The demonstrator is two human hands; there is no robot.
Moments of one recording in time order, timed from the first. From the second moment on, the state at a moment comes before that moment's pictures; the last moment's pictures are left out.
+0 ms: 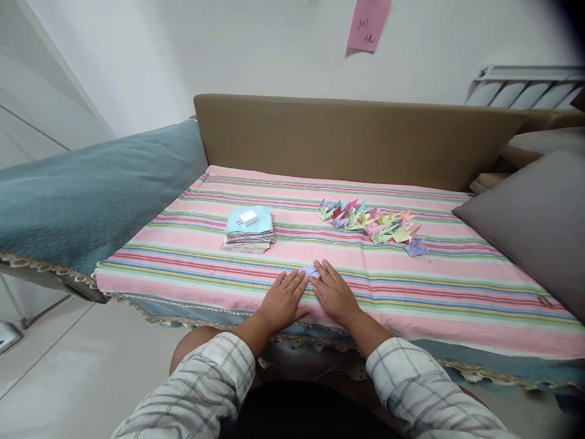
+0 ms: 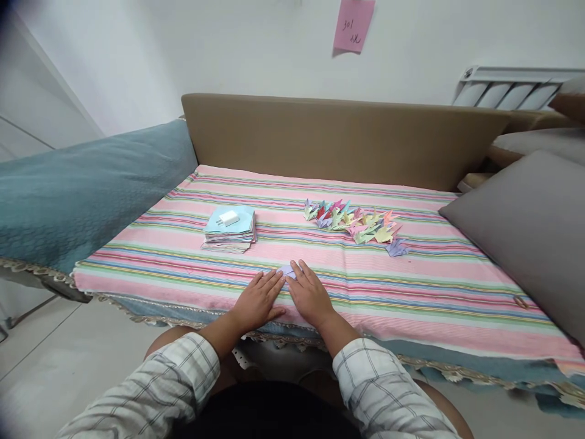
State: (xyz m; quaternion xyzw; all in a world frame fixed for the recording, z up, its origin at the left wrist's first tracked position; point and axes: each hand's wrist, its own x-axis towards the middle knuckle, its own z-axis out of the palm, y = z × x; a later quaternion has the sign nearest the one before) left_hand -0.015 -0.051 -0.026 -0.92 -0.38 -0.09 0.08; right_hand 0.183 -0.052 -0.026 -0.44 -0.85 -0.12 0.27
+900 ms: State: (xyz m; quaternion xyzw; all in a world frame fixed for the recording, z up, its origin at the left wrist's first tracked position) left_hand -0.016 -0.050 -0.023 -0.92 -0.37 -0.10 0.08; right_hand 0.185 -0.067 -0.032 -0.50 -0.82 -0.13 0.24
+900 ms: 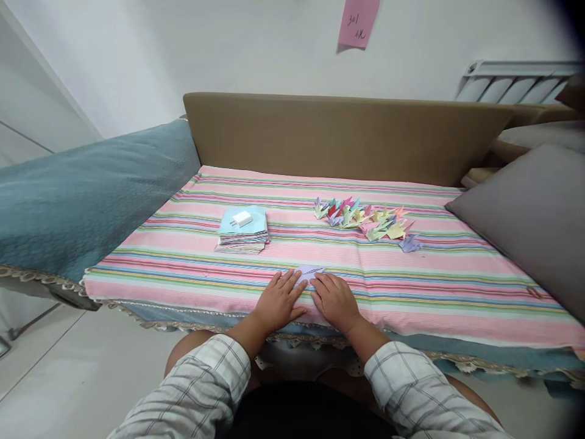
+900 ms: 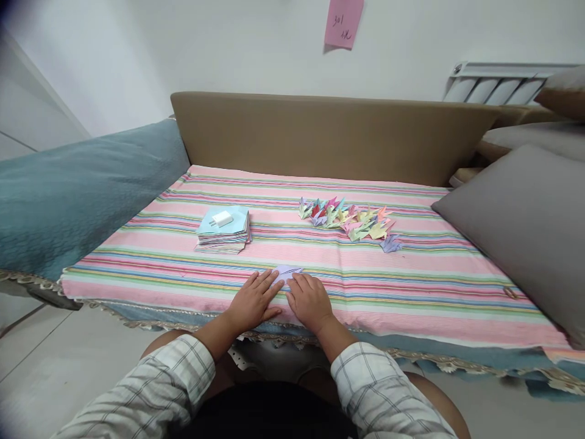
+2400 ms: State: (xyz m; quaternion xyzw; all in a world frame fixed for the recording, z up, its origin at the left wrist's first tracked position) left_hand -0.014 -0.050 -0.021 -0.92 -0.38 -0.12 0.06; right_hand 0.180 -0.072 -0.030 -0.45 -0.85 -0.11 0.26
